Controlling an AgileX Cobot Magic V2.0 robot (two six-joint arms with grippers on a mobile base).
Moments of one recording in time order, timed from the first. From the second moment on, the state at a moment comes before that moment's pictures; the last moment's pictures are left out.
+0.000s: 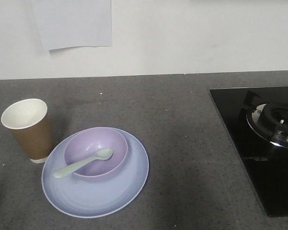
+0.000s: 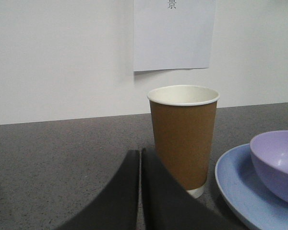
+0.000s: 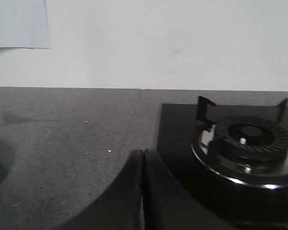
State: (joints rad) left arm -0.01 -0.01 0.02 0.00 0.04 -0.03; right arm 0.11 0.25 -0.19 0.15 0.16 -0.11
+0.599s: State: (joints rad) left arm -0.01 -0.01 0.02 0.00 0.04 -0.03; right arm -0.03 -0.01 0.03 -0.16 0.13 0.18
